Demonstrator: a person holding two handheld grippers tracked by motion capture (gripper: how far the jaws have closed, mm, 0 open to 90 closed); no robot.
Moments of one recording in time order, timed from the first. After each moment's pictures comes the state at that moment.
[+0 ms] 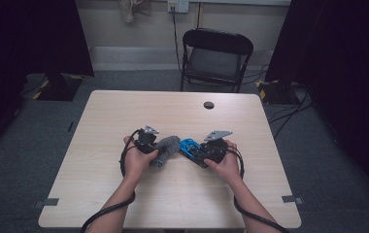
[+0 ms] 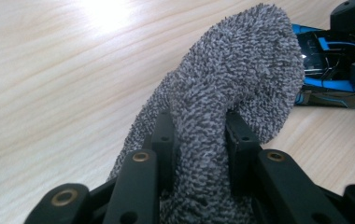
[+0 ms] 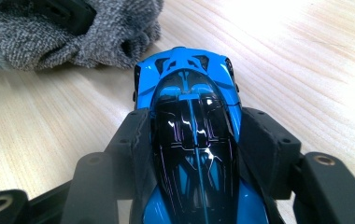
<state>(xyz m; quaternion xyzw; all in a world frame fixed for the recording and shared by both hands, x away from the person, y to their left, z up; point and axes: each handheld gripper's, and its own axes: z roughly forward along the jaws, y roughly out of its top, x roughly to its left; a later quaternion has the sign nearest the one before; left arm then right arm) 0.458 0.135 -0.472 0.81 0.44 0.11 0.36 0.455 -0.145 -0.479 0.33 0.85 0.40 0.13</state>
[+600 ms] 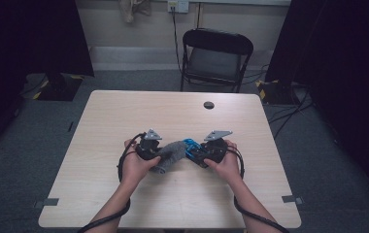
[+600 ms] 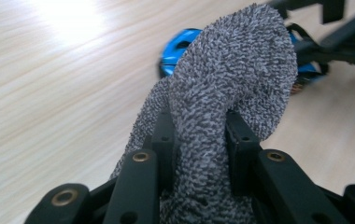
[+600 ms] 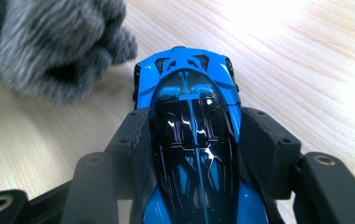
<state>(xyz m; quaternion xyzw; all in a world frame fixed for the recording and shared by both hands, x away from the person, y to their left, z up) 0.426 0.120 -0.452 0.84 0.37 0.09 0.40 0.456 -0.145 -0.479 0.33 0.85 0.39 0.13</state>
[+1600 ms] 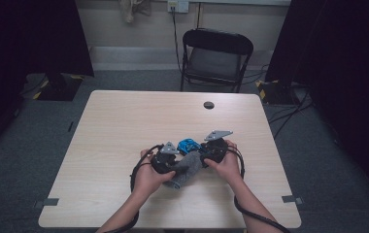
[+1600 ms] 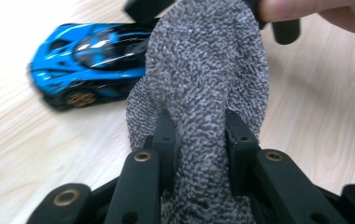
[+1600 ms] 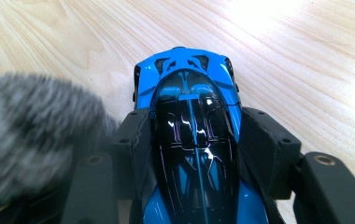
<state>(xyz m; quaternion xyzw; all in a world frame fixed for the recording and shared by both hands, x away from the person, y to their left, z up) 0.397 0.082 -0.457 0.86 0.31 0.04 0.41 0.456 -0.146 -0.479 0.33 0.85 0.40 0.12</state>
